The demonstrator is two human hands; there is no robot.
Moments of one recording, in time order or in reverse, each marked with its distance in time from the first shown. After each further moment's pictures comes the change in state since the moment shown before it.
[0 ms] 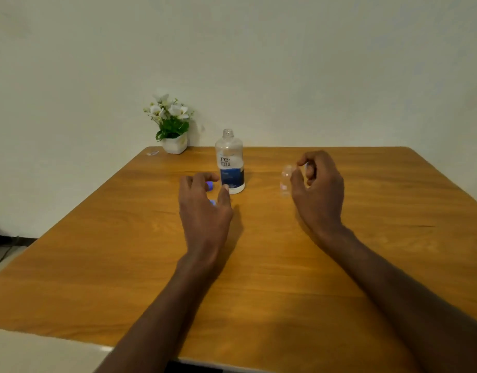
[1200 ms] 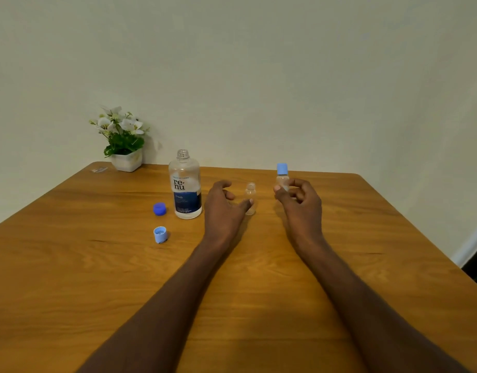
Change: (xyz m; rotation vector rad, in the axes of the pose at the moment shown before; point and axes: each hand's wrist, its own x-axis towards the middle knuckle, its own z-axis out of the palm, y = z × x) left_hand 0.023 0.036 0.130 -0.280 -0.376 -0.217; right_hand 0.030 0.063 -0.016 0.248 -0.035 0.518
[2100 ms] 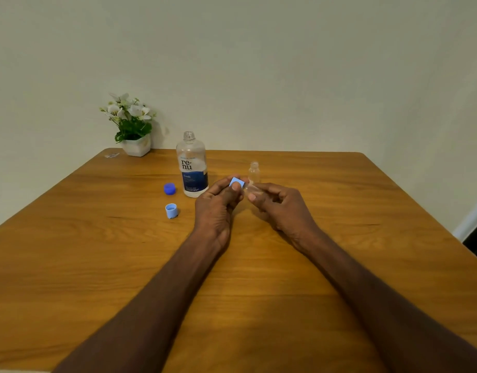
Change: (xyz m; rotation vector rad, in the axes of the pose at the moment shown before) left_hand -0.047 0.005 -0.035 -1.006 -0.098 -0.407; right_hand -0.058 -0.018 -0.006 0.130 -0.519 0.047
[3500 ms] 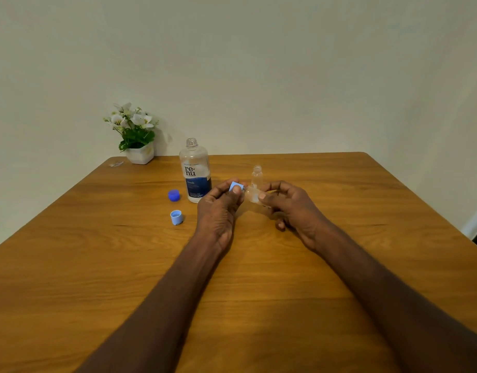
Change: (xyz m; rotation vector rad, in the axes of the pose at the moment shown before) left_hand 0.007 0.007 -0.004 -0.039 0.015 -0.049; right_hand 0.008 -0.009 -0.012 0.108 0.021 0.255
